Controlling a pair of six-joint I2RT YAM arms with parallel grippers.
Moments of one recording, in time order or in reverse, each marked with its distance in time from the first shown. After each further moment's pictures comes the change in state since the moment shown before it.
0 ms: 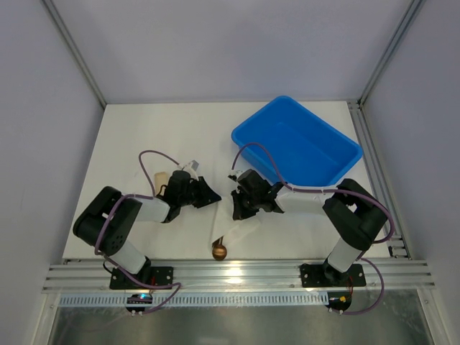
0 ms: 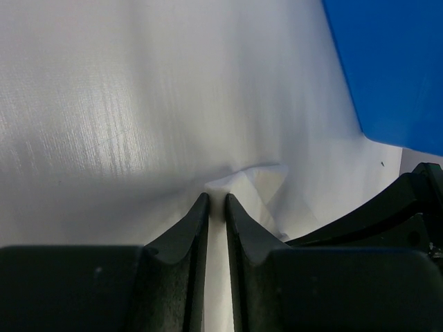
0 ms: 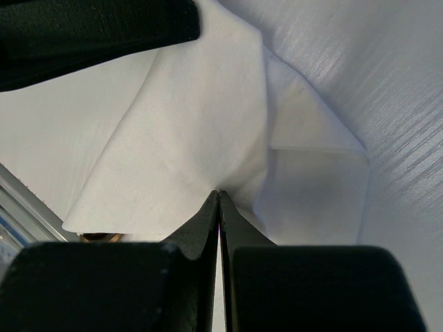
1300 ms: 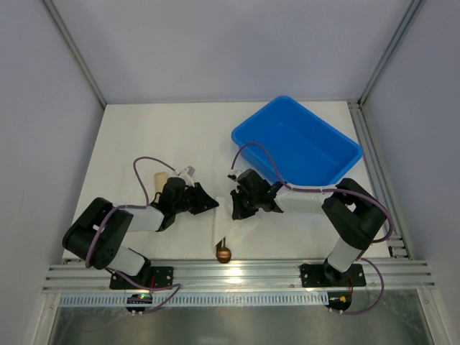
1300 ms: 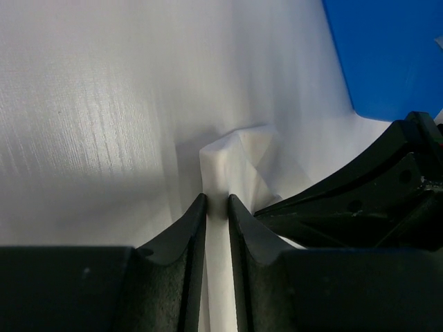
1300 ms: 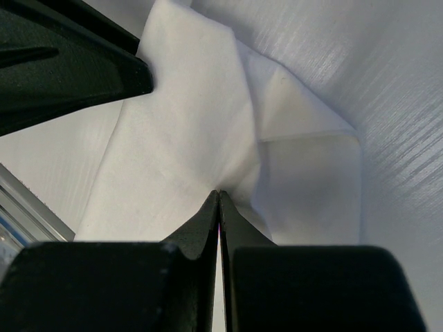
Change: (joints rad) left arm 0.000 -0.116 -0.107 0.007 0.022 -0.020; right arm 0.000 0.008 0.006 0.004 -0.002 0.000
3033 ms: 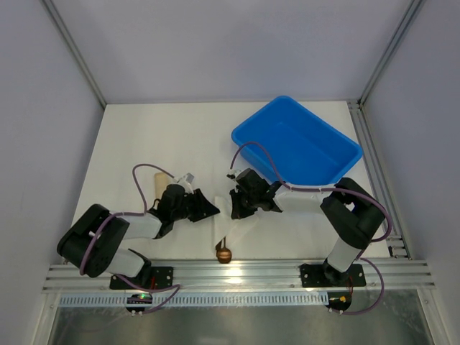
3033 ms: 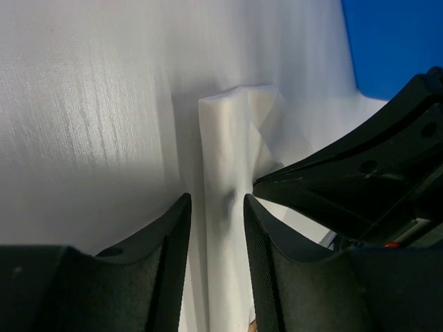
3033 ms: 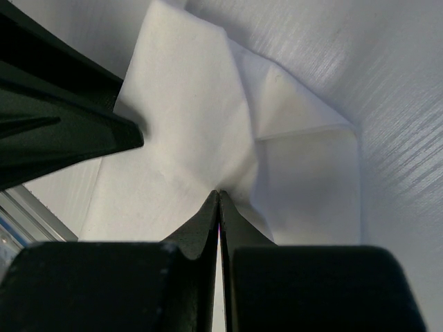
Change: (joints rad) left arm -0.040 -0.064 -0.072 -0.003 -0.012 -0.047; right arm 0.002 0.011 0.013 0.002 0.000 0.000
